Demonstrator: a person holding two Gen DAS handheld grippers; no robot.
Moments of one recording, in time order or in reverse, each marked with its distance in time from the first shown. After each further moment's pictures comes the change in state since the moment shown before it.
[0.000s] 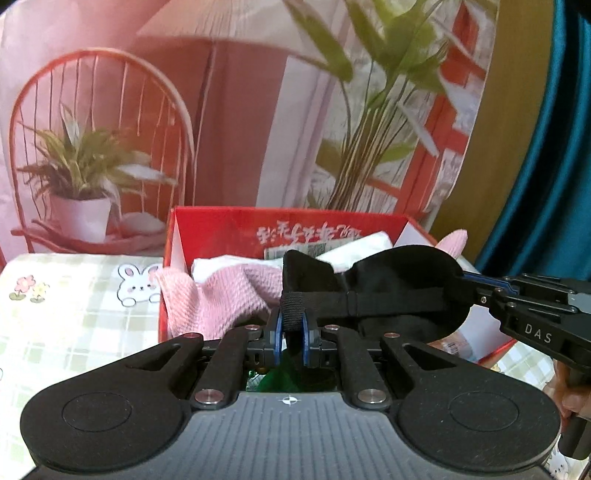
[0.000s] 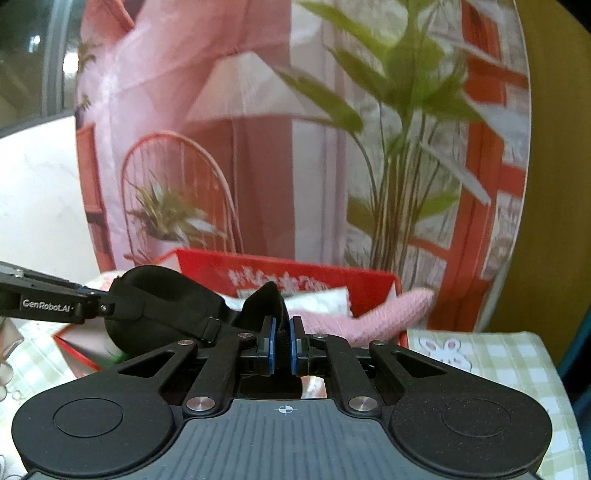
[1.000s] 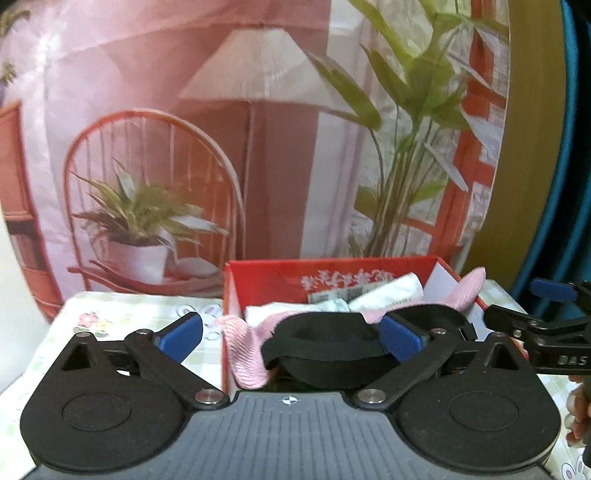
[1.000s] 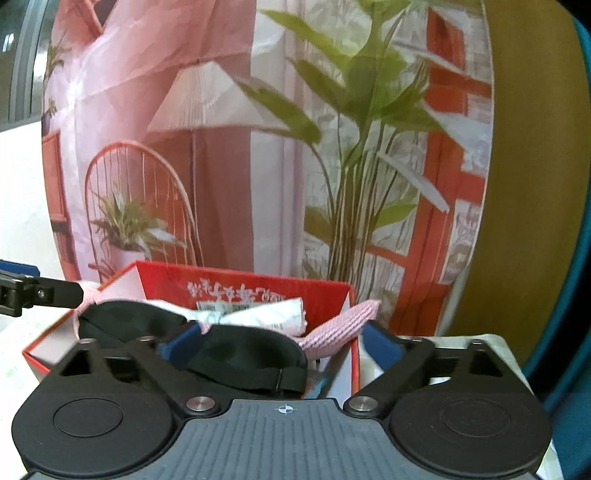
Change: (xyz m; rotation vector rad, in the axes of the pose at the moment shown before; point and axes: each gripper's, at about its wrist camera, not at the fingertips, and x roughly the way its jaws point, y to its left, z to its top) left arm -0.052 -0.015 0.020 0.031 -0.132 0.195; right arm -0.018 -0.009 0.010 0.019 -0.042 -0.120
